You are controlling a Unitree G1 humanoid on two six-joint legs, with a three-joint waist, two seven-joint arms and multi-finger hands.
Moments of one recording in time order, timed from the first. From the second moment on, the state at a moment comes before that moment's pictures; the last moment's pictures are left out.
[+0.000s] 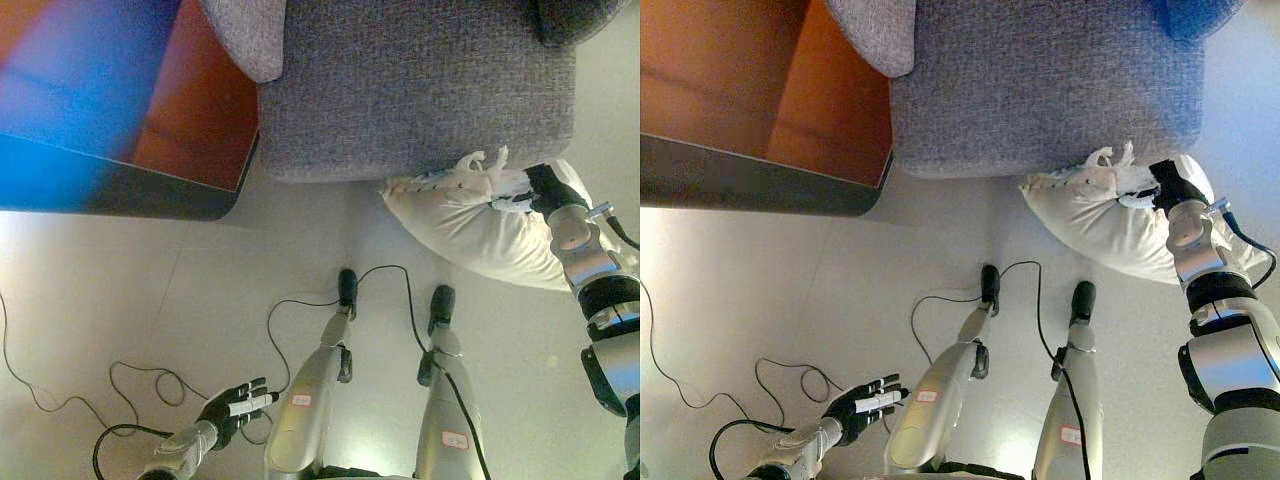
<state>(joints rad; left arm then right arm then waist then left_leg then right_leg) -0.10 0.35 -0.26 1.15 -0.48 -0.13 -0.36 -0.91 -0.81 0.40 1.06 -0.04 -0.01 -0.06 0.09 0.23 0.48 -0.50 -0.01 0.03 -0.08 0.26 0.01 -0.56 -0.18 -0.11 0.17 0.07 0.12</state>
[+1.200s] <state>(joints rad) -0.01 0.39 -0.09 1.21 -0.31 -0.02 -0.38 -0.76 -0.93 0.42 0.86 0.05 -0.11 0.54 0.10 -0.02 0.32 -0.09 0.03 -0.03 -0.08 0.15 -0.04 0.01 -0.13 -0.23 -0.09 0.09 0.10</state>
